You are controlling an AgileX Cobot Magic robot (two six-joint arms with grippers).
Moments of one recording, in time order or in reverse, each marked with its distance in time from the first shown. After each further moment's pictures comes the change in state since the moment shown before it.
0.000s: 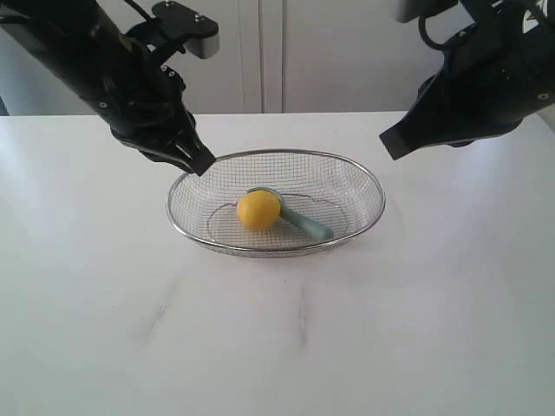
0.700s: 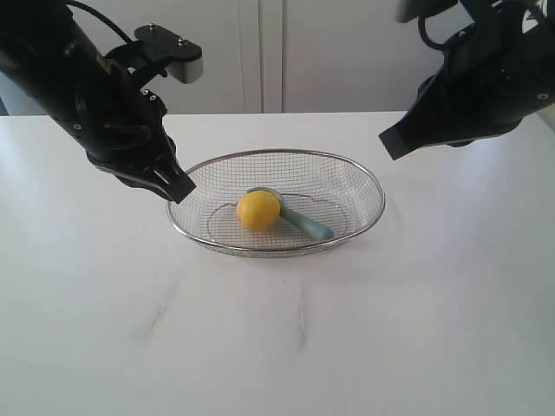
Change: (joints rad) left arm 0.000 -0.061 0.091 0.000 0.050 -0.019; right arm 0.000 0.000 0.000 0.000 -0.002 0.000
